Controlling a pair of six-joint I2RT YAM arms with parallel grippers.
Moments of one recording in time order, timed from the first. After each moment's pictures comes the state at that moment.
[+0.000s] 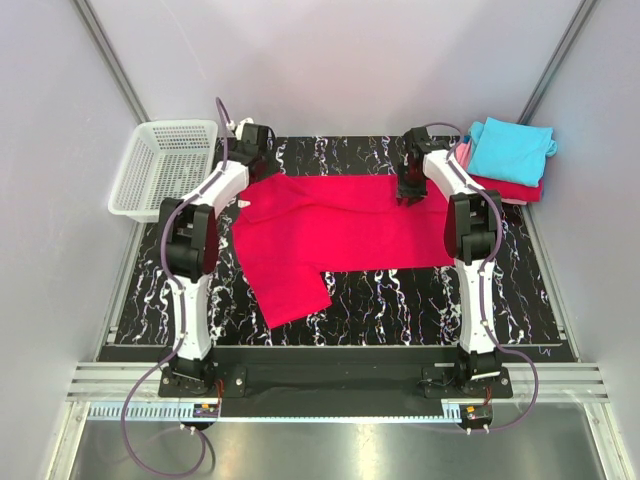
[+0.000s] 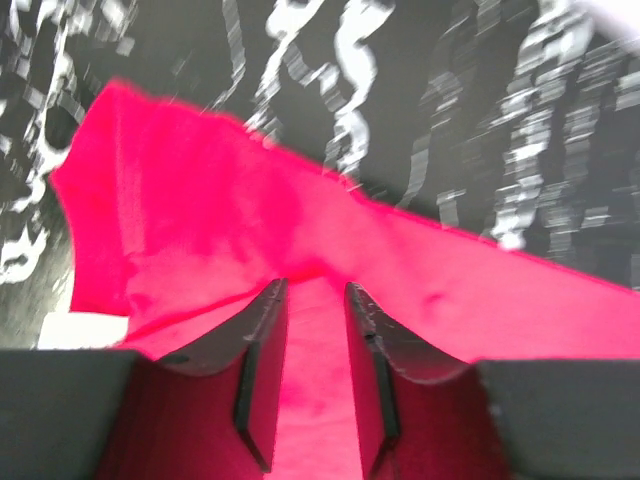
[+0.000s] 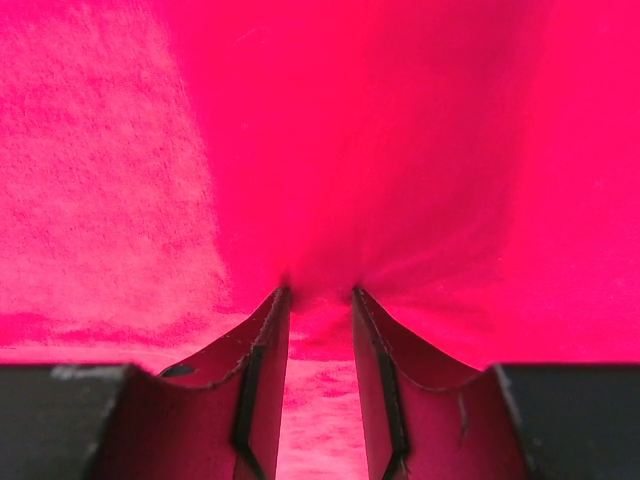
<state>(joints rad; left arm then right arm) -0.24 2.16 1.77 -0.38 -0.18 -0.62 0.17 2.42 2.10 -0.88 0.00 0.24</state>
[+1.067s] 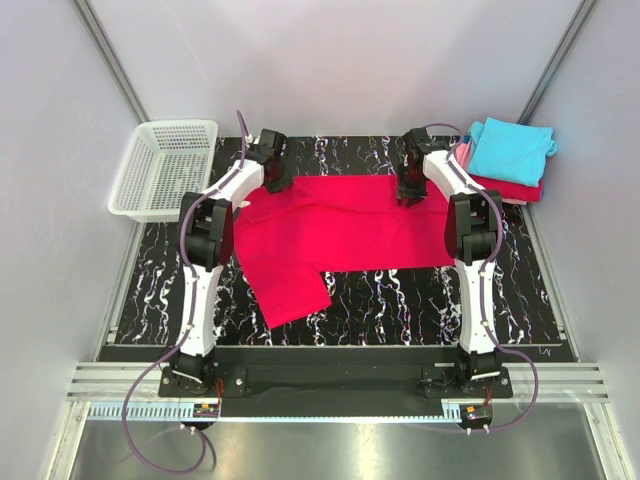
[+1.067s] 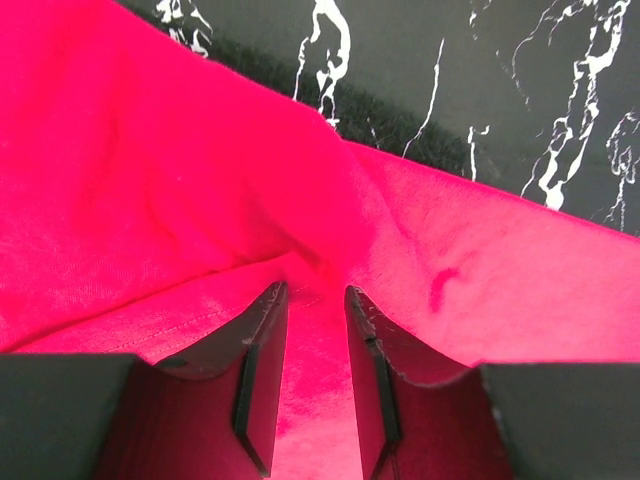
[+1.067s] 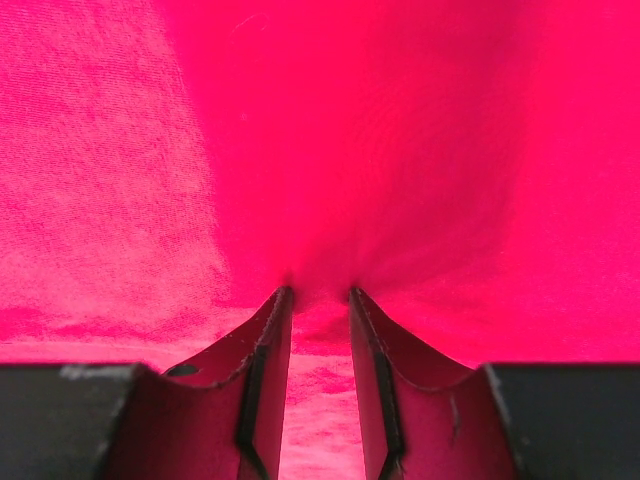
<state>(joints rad) -0.28 2.35 1.96 -0.55 -0.09 -0.67 0.17 2.41 2.08 -0.87 0.00 0.24</state>
